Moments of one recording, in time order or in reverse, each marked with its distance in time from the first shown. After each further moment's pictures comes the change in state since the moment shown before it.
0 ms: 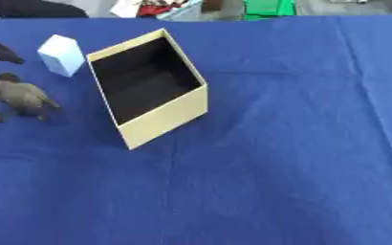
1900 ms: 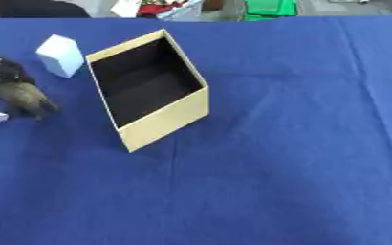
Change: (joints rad) left arm -0.049 -0.053 -0.025 0.133 -0.136 -0.001 0.067; right arm -0.009 0.000 0.000 0.007 -0.019 -0.001 0.000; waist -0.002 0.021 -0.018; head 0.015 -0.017
